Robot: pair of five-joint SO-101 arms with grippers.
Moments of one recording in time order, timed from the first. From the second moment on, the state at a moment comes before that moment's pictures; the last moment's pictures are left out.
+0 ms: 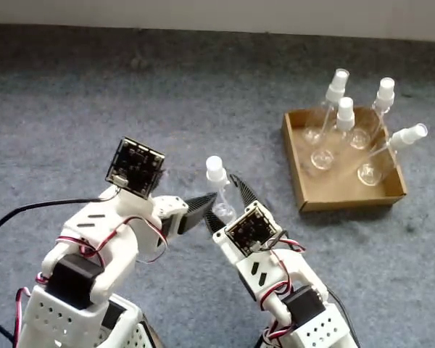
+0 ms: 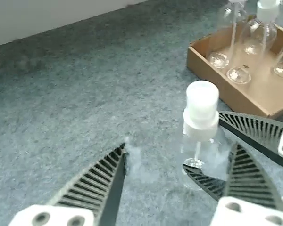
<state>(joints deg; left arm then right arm) 19.6 -72.9 51.3 61.9 4.1 -34.9 -100.0 95.8 25.2 17.5</state>
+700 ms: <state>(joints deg) 10.0 -99.2 61.3 62.0 4.1 -23.6 -100.0 95.8 25.2 17.5</state>
